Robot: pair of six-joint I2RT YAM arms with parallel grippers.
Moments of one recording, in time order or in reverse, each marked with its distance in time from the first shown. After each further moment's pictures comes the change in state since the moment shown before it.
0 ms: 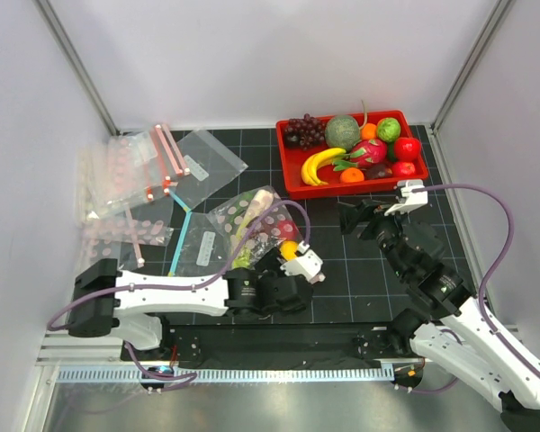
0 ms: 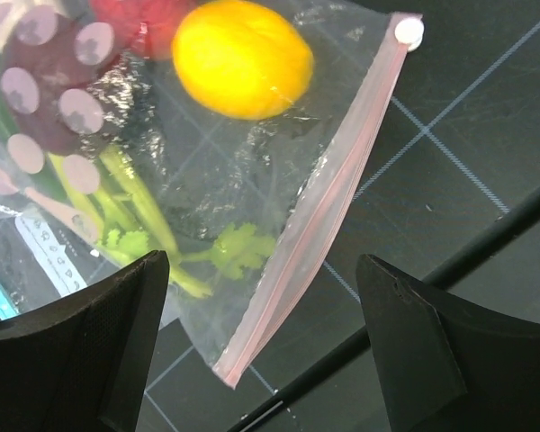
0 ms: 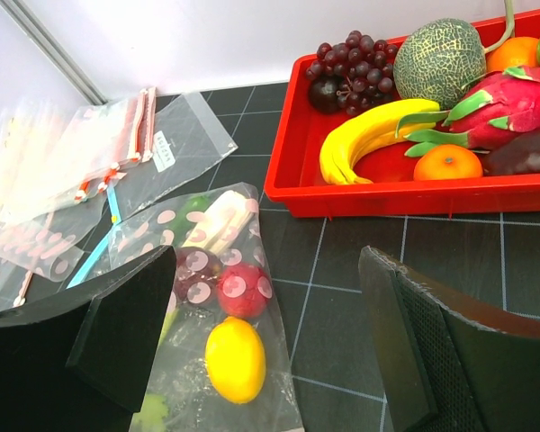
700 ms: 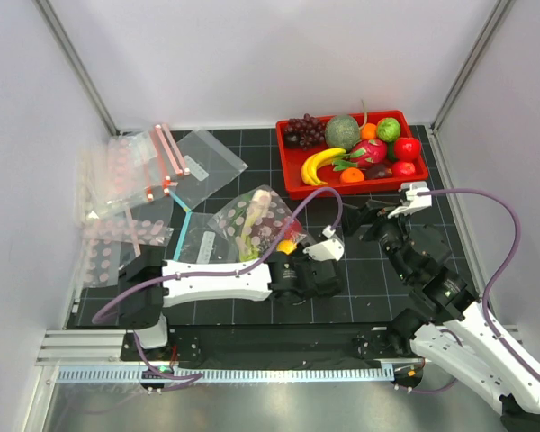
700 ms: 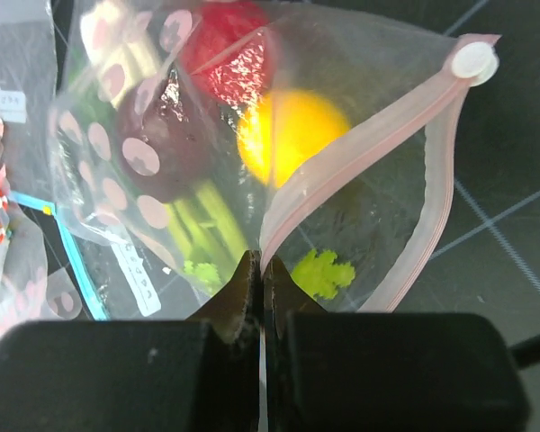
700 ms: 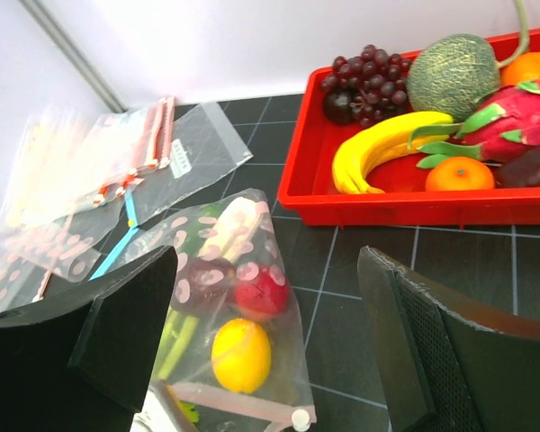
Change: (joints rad) left arm 0.053 0.314 0.319 -0.177 -0.160 0.025; right arm 0.000 -0.034 -0.006 0.009 -0.018 -0.003
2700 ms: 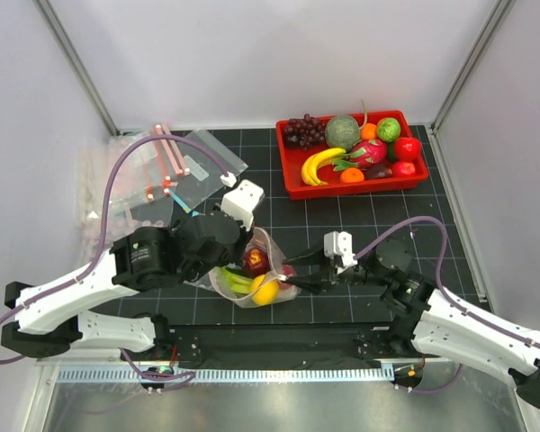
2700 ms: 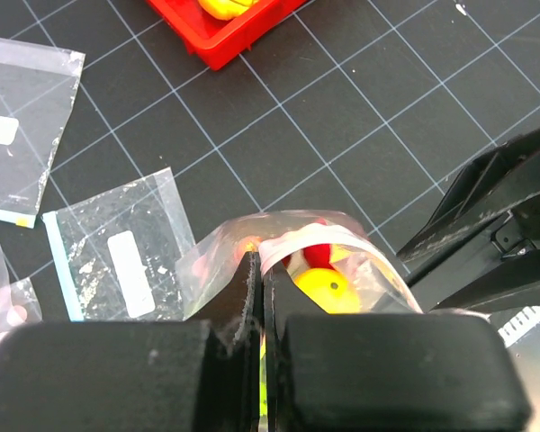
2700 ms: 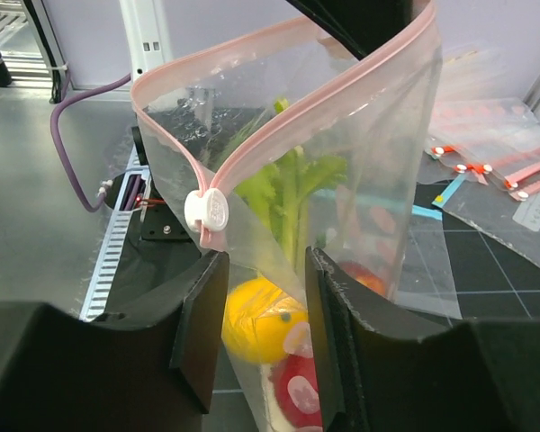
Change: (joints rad) left arm 0.102 -0.623 0.098 -0.145 0.227 -0.016; right arm 0.251 0.128 -0.204 0.473 -0.908 -0.397
